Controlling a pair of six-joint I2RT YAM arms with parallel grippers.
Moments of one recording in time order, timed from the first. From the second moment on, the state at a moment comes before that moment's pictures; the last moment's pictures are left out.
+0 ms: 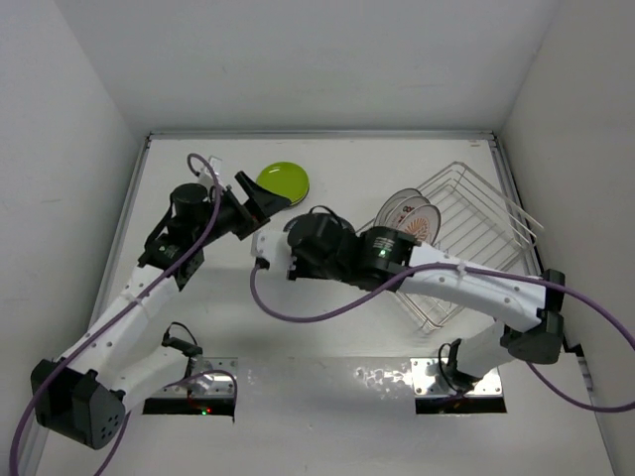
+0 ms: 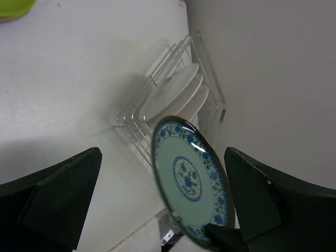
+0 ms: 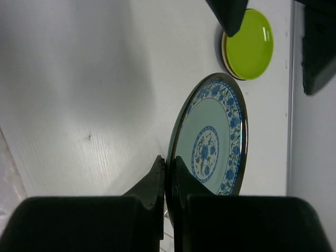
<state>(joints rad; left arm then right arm) -0.33 0.96 0.85 -0.17 0.32 -0.95 1.17 1.47 1.54 -0.80 0.29 -0.43</state>
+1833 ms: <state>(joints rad) -0.18 1.99 1.45 -0.28 -0.09 -0.85 0.69 1.19 0.99 -0.47 0.54 0.29</state>
